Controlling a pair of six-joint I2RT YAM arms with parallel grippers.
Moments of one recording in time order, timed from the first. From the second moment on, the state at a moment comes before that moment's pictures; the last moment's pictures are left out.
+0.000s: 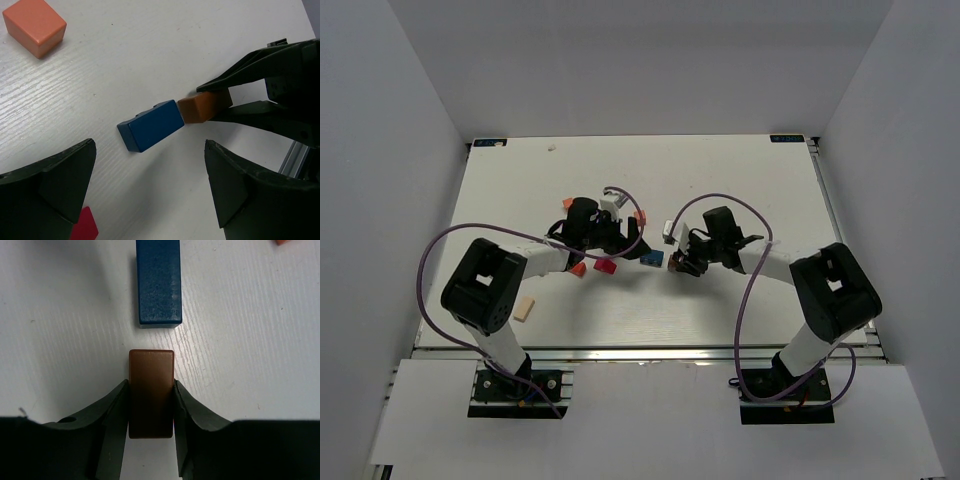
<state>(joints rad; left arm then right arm) -0.47 1.71 0.83 0.34 0.52 -0.32 0.50 1.62 0.78 0.01 -0.53 -0.69</state>
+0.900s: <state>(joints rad) -0.47 1.79 0.87 0.34 0.59 -0.30 0.51 1.74 0.92 -0.12 -0.56 -0.78</state>
